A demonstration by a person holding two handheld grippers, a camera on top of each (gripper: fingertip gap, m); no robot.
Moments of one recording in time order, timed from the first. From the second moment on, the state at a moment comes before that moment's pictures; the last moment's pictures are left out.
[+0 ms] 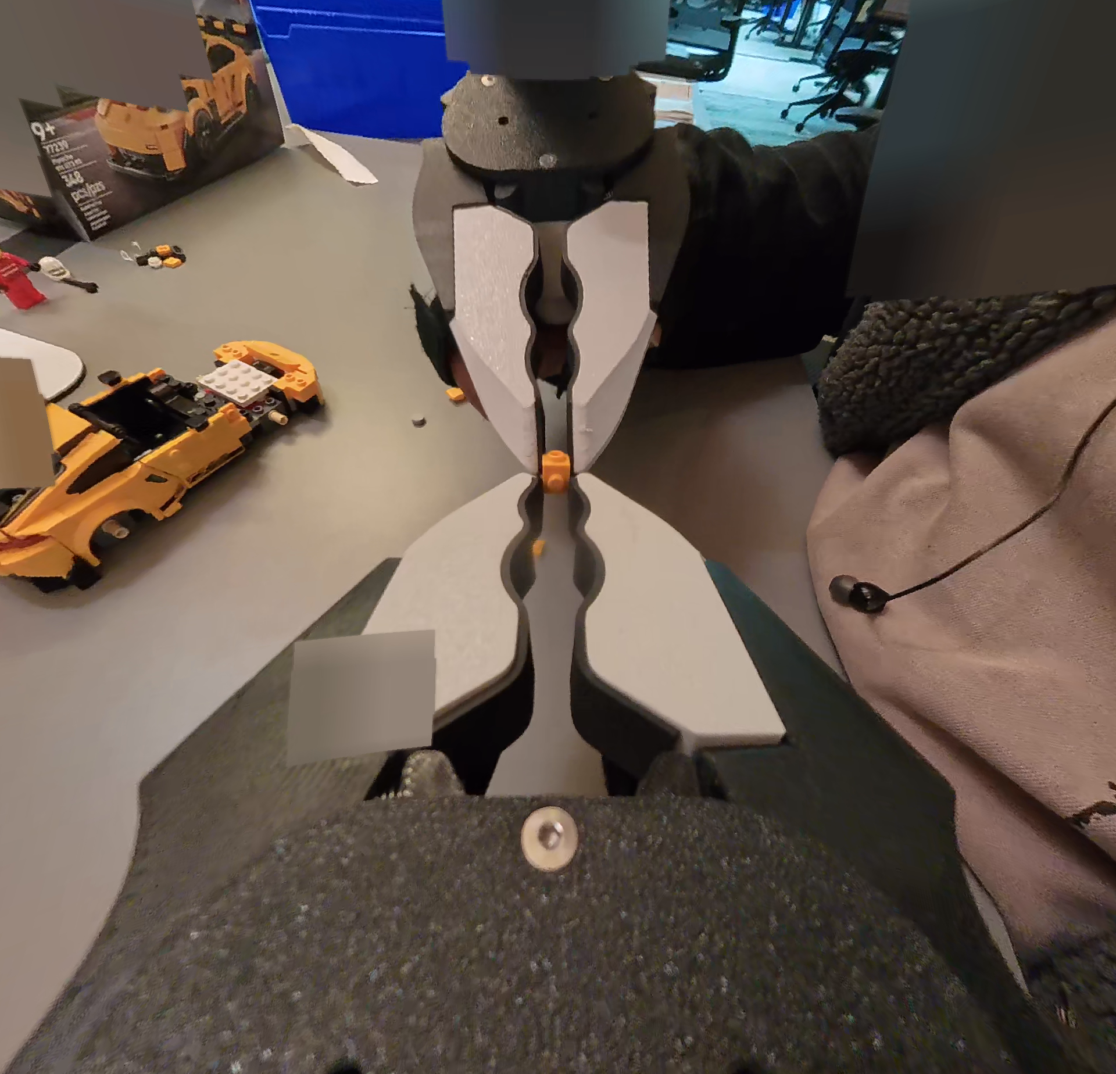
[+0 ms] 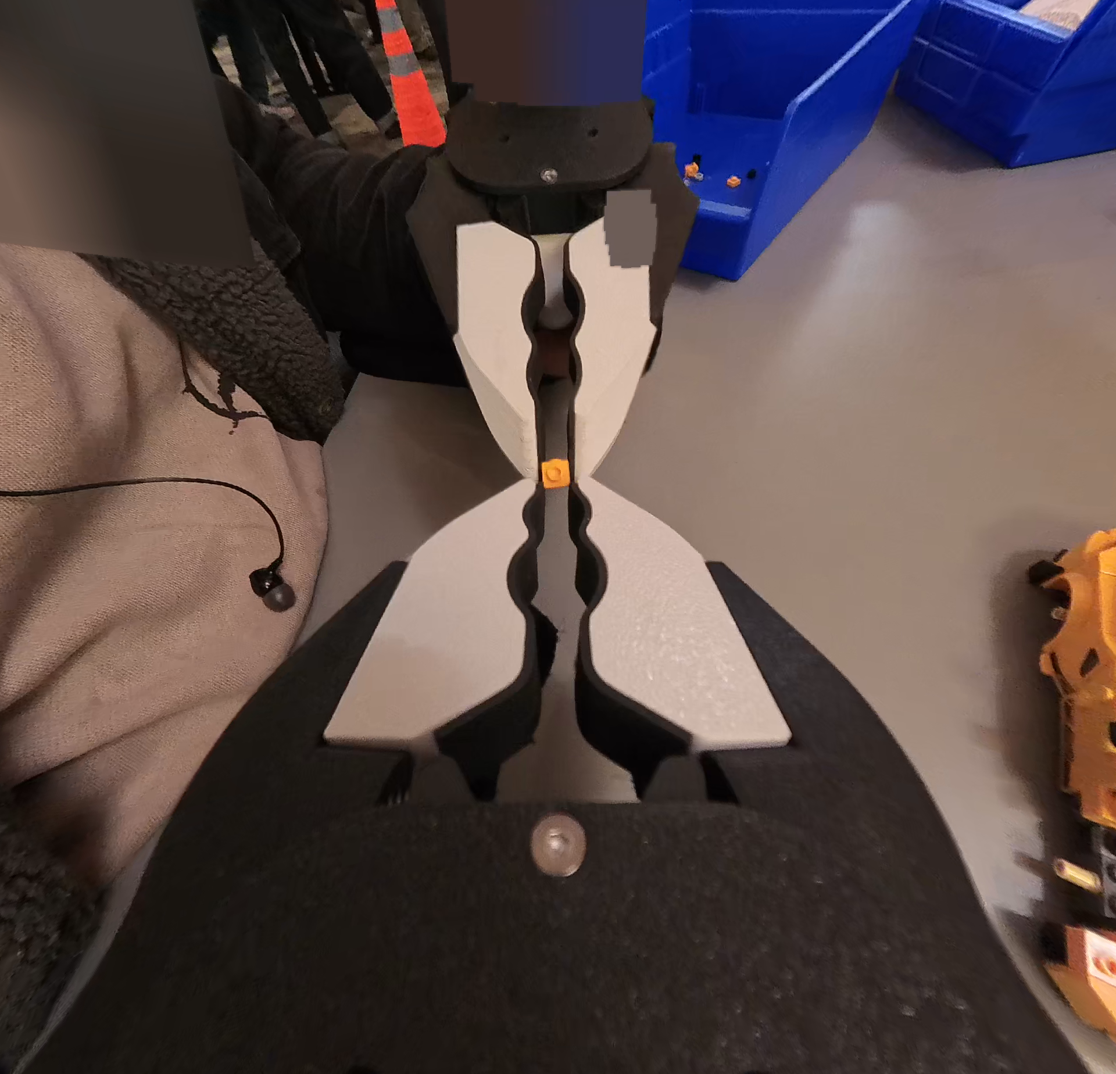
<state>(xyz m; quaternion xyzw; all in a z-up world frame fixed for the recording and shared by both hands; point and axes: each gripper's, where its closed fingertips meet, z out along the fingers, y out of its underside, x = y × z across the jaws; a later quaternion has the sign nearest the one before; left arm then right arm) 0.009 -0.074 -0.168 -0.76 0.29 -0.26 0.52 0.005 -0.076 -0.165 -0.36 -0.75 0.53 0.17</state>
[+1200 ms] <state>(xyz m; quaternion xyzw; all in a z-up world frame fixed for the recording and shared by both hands) 0.014 -0.078 -0.198 -0.80 0.32 -0.24 0.45 0.011 -0.079 -0.183 -0.36 -0.80 0.45 0.15</state>
